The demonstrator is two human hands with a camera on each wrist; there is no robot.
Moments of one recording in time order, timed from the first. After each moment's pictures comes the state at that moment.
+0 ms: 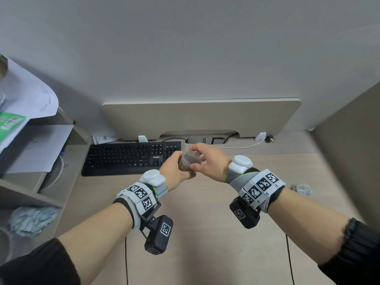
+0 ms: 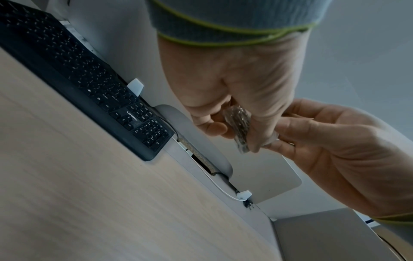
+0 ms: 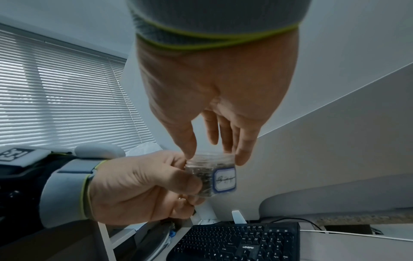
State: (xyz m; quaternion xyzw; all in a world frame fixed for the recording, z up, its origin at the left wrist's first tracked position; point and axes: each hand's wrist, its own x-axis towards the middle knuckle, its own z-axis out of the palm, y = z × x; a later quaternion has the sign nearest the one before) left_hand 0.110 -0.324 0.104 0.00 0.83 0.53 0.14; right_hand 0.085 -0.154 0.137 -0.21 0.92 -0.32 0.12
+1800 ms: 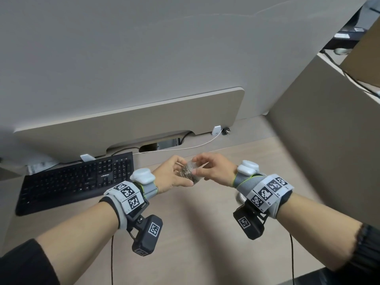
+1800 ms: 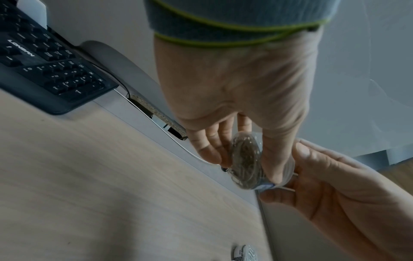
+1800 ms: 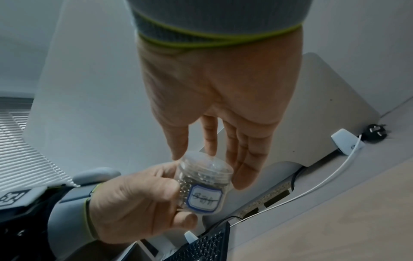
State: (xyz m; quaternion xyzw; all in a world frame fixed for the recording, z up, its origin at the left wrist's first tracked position) left_hand 0.053 -0.168 0.091 0.05 0.79 0.52 0.32; right_hand 0.074 0.032 0.093 -0.01 0.82 -0.54 0.19
